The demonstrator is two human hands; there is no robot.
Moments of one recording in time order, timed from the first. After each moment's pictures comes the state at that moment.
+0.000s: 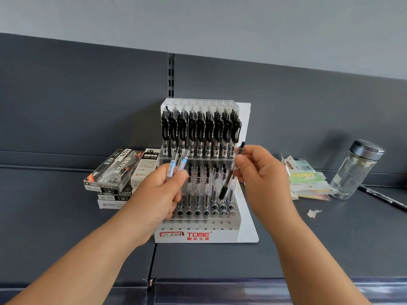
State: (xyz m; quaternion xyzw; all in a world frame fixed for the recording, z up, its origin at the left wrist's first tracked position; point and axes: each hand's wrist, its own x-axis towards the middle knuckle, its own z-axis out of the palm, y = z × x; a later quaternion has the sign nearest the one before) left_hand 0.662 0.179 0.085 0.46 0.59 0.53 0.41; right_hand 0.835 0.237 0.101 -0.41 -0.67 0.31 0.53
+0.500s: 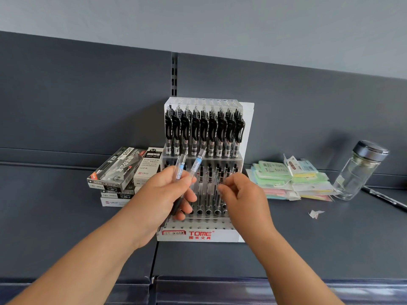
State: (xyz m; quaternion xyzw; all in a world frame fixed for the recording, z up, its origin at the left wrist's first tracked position) left_hand 0.663 0.169 0.089 0.46 0.54 0.53 0.46; right_hand 0.823 0.239 0.054 -0.52 -0.73 0.21 0.38
